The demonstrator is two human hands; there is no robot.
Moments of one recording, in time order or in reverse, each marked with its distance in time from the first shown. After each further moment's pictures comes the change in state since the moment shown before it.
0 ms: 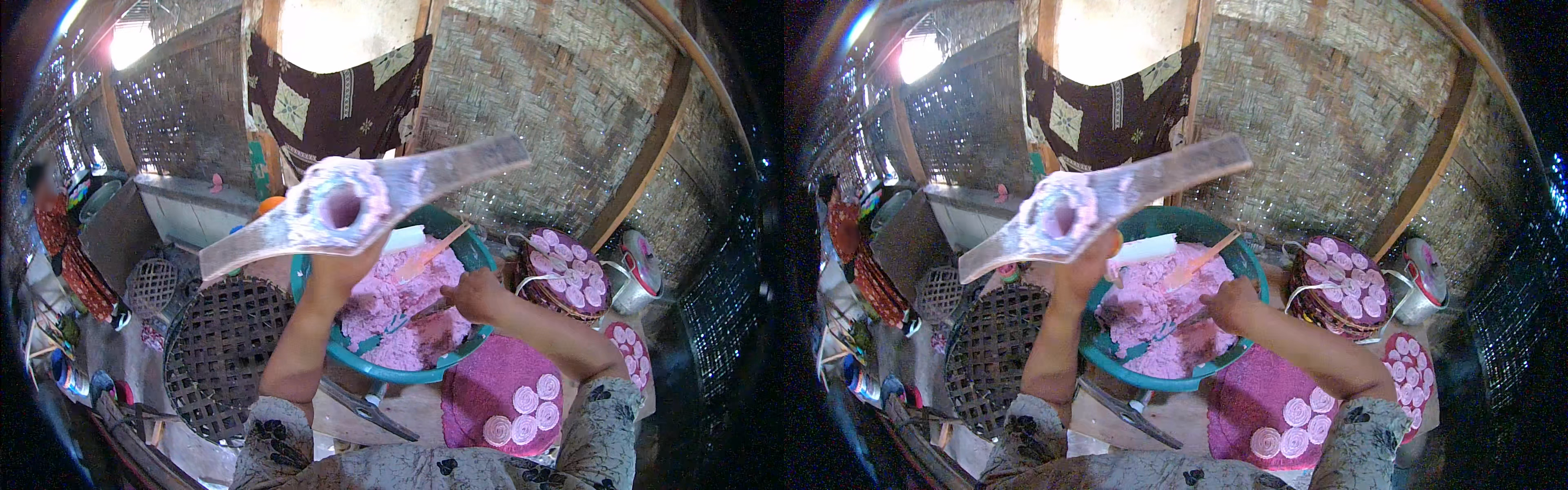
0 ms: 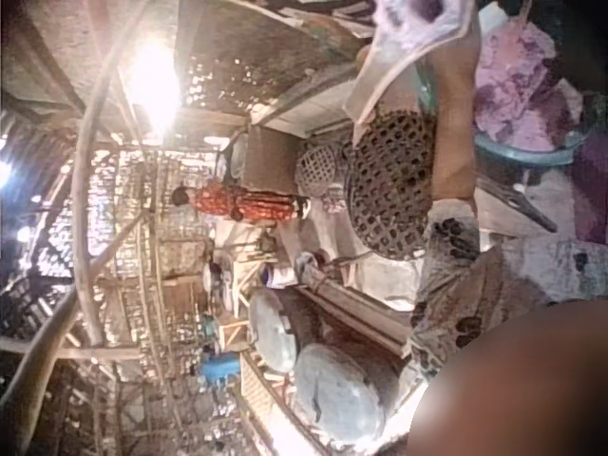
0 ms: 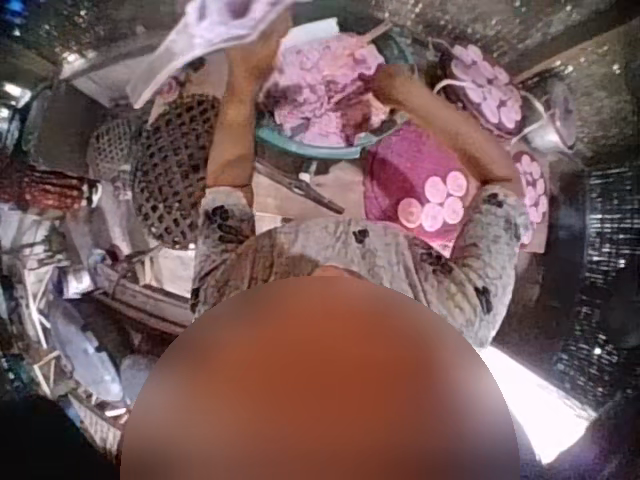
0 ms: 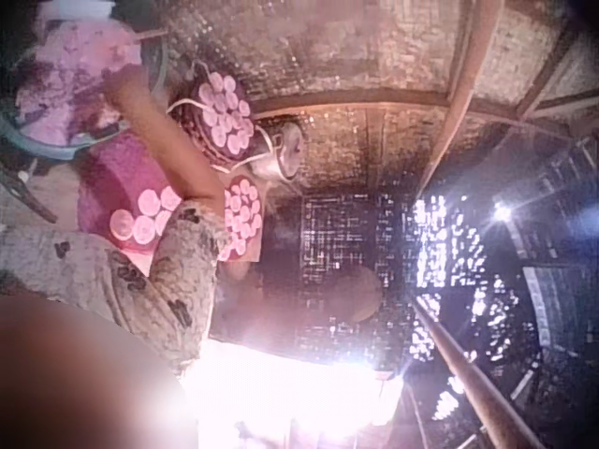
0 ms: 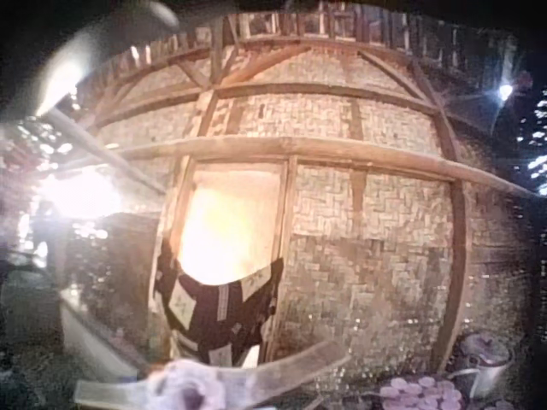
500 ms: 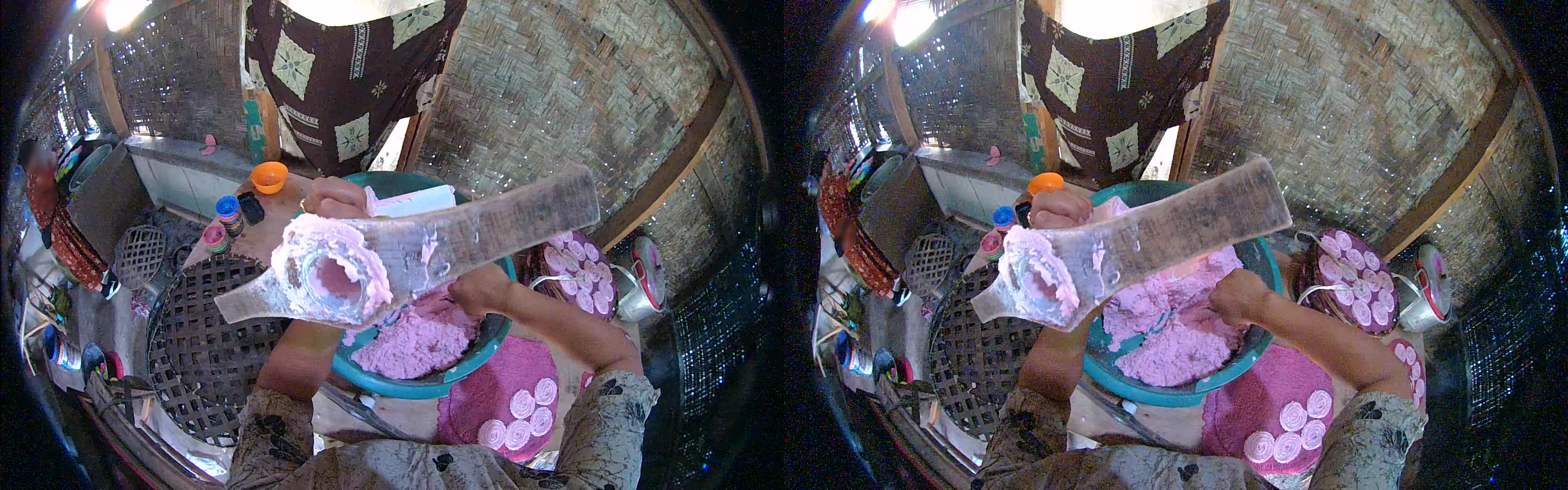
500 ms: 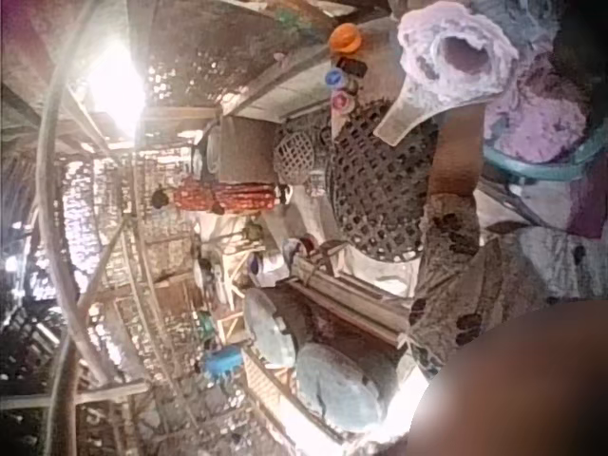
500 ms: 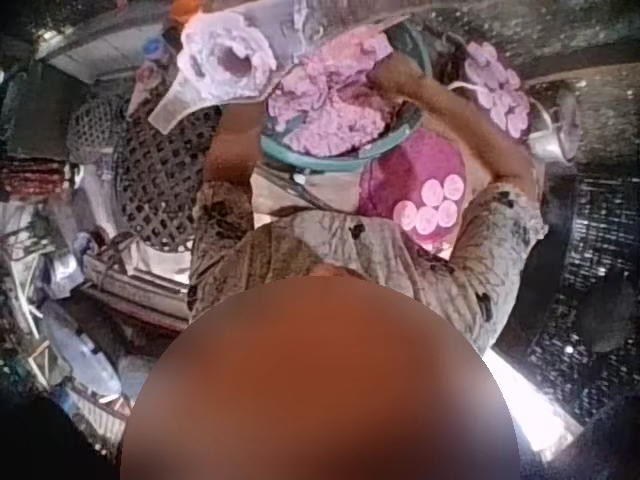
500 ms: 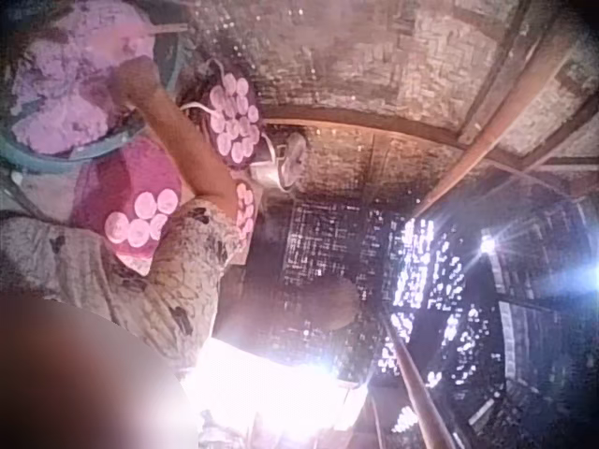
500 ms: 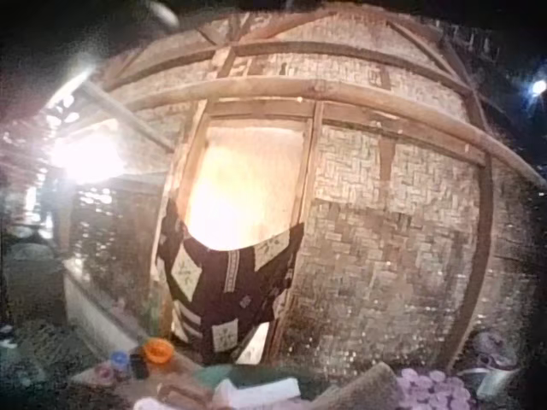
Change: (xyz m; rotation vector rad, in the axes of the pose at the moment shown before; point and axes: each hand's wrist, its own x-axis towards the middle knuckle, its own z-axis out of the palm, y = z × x) left_hand -0.013 -0.057 0.028 -0.309 0.196 0.082; right_hand 0.061 0.027 0.057 0.000 -0.092 -0.223
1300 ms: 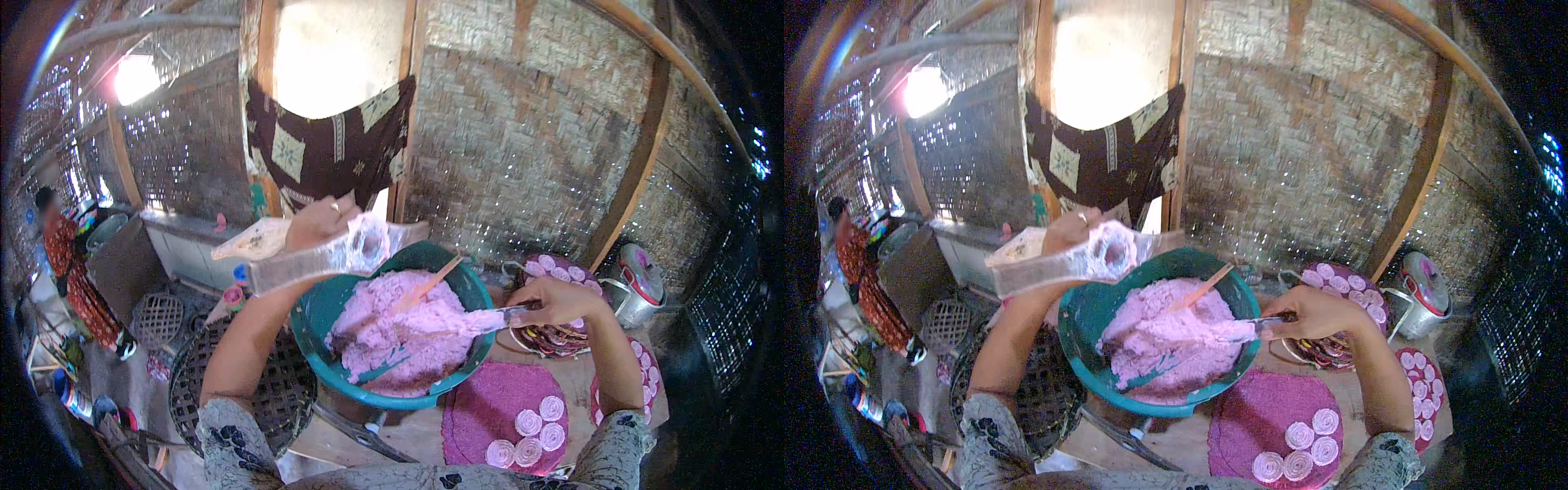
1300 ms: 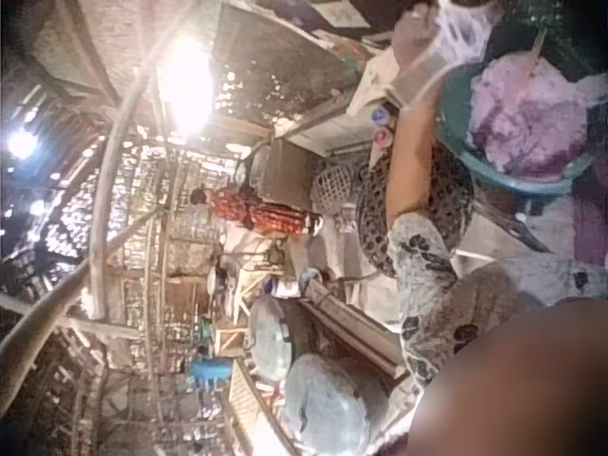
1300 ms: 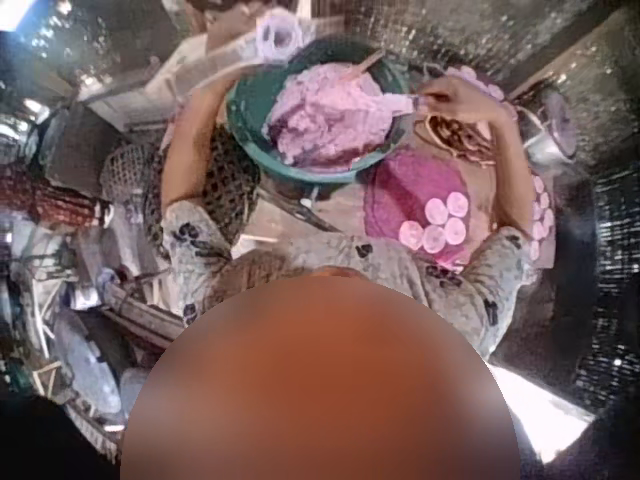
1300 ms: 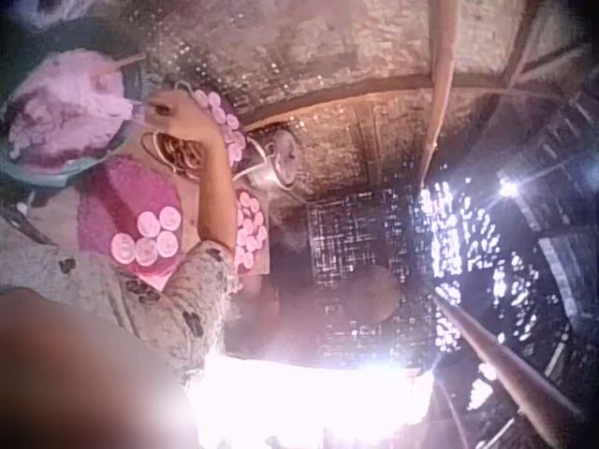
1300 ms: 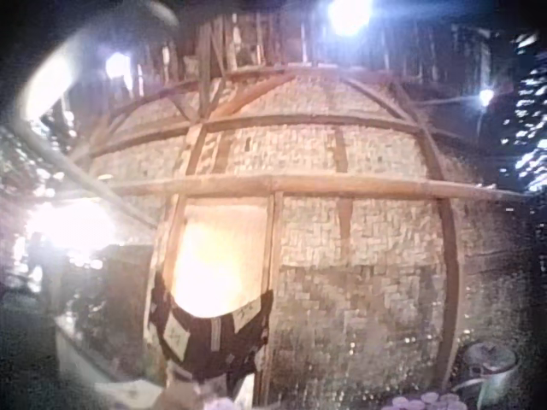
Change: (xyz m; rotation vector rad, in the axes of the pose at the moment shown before) left_hand 0.088 0.022 -0.012 0.665 -0.710 0.371; right_hand -0.206 0.029 -0.074 0.890 0.490 -0.113
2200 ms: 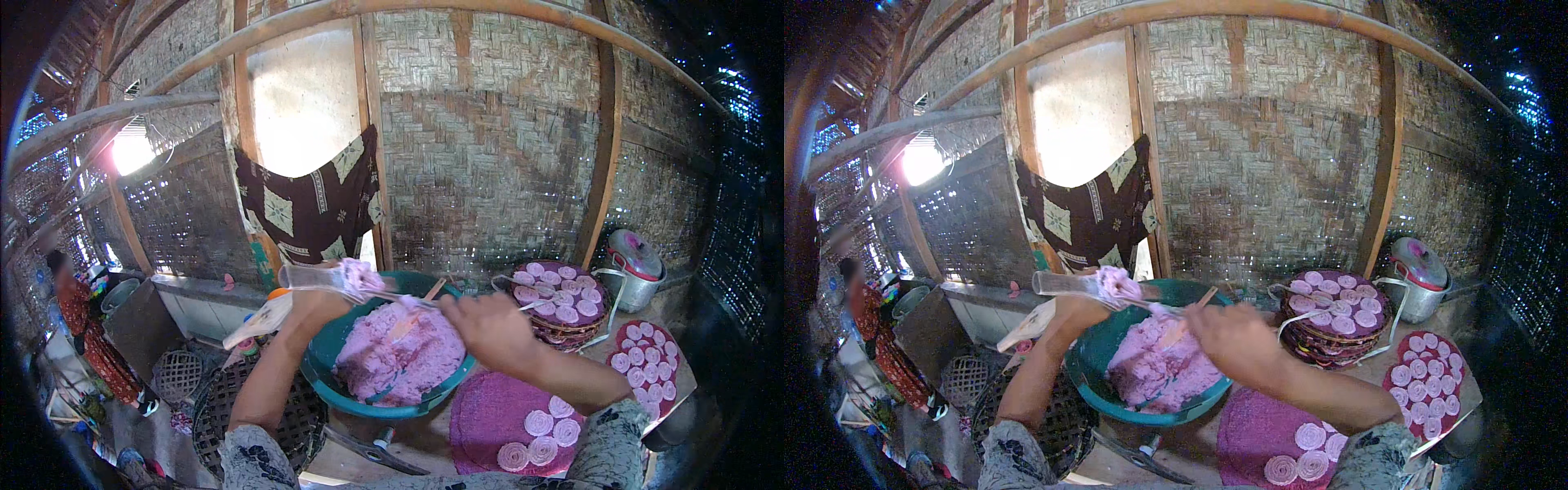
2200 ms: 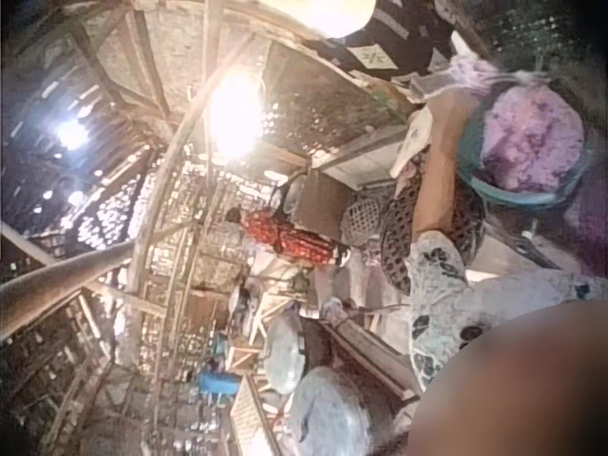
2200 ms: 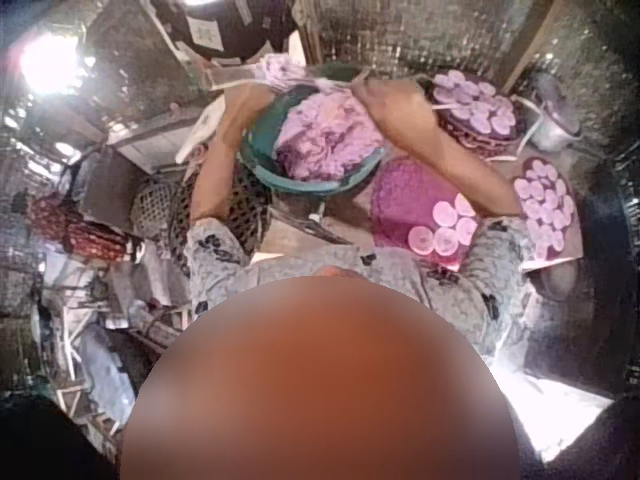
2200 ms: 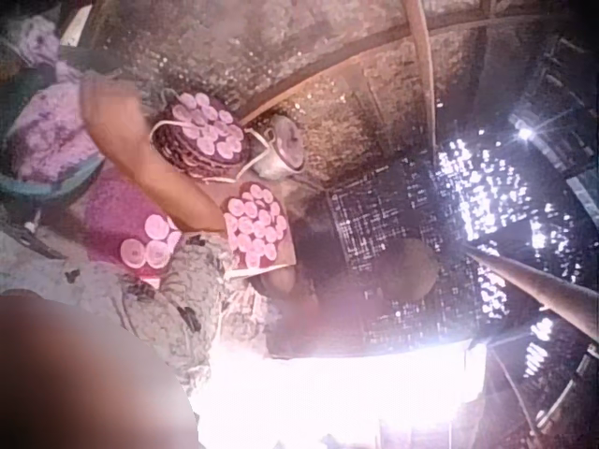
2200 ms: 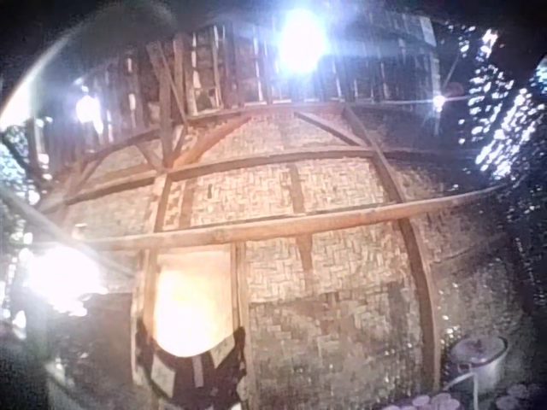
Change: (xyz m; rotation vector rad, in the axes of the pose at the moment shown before) left_hand -0.006 0.040 0.035 -0.022 -0.044 -0.082; right_hand -0.001 -0.095 0.065 -1.127 0.728 -0.090
